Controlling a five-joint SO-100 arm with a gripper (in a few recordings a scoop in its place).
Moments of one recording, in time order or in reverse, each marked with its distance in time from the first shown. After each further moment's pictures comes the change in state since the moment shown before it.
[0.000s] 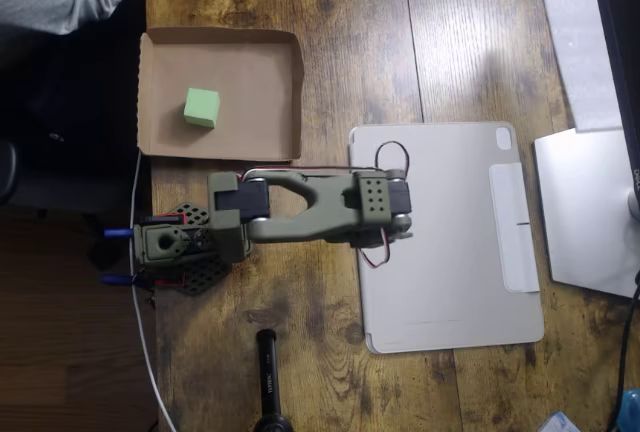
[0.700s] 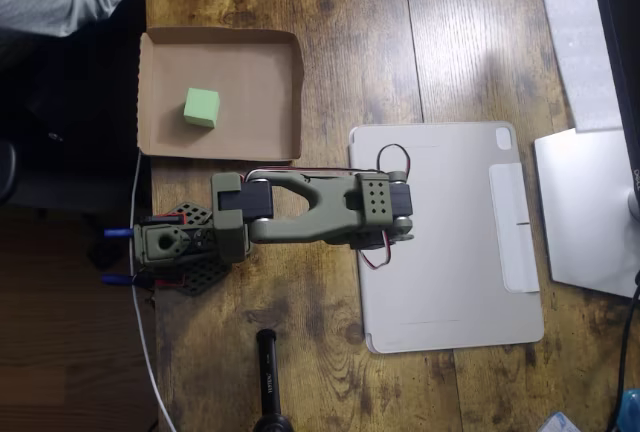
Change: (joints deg) arm 0.0 -1.5 0.8 0.0 -0.1
